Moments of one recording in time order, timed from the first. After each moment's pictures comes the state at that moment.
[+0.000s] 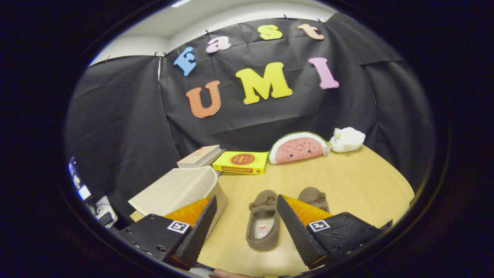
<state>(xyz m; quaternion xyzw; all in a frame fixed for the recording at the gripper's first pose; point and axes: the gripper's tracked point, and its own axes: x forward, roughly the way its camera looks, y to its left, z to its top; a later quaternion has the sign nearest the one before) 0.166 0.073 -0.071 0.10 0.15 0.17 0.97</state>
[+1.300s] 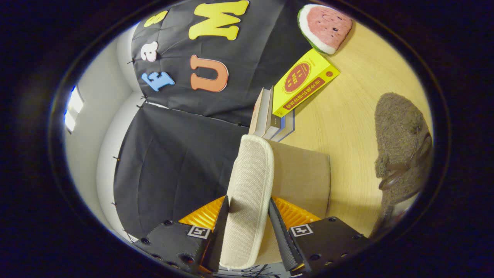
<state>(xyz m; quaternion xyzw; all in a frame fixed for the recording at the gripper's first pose) 0.226 0.223 -0.130 0.43 0.39 0.40 0.70</state>
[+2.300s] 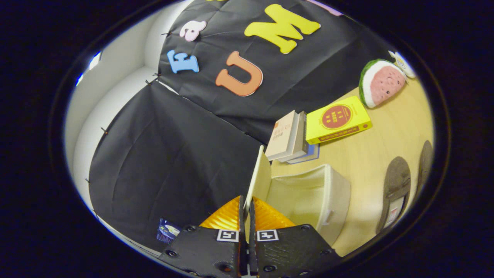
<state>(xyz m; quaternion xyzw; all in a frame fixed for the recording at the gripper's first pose) 0.191 0.292 0.044 0.32 0.33 0.39 0.80</state>
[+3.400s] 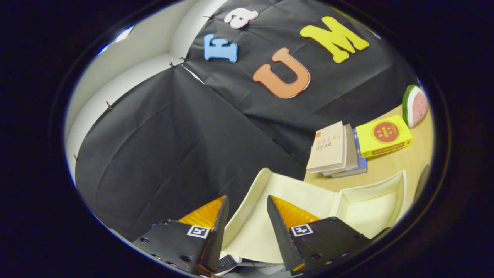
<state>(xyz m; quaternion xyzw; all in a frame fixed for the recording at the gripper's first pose) 0.166 0.462 0.122 0.27 0.25 0.40 0.84</state>
